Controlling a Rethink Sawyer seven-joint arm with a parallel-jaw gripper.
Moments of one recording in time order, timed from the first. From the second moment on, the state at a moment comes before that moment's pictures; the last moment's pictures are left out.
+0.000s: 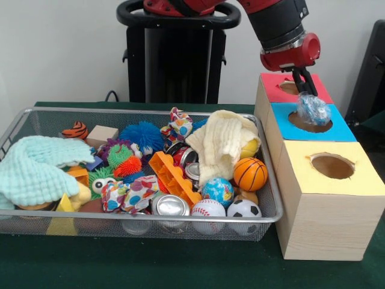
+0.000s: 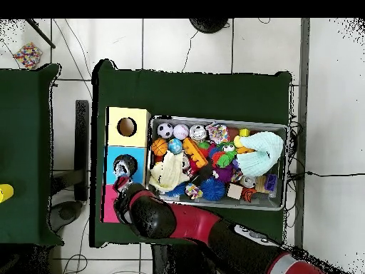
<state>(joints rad) -0.64 -0.67 0.72 2.37 0.15 -0.13 2.26</state>
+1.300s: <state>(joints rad) -0.51 -0.76 0.63 2.36 0.15 -0.13 2.26</state>
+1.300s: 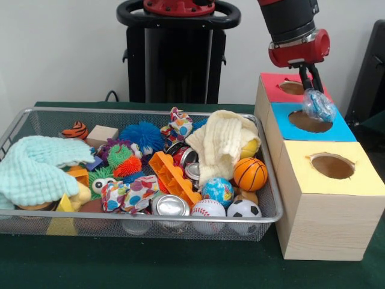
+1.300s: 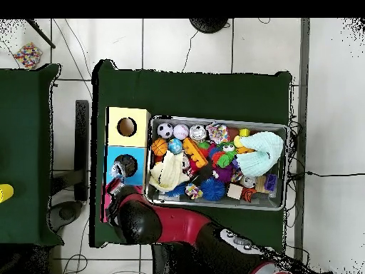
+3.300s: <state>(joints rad) -0.35 -0.82 0.31 2.24 0.08 0.05 2.26</state>
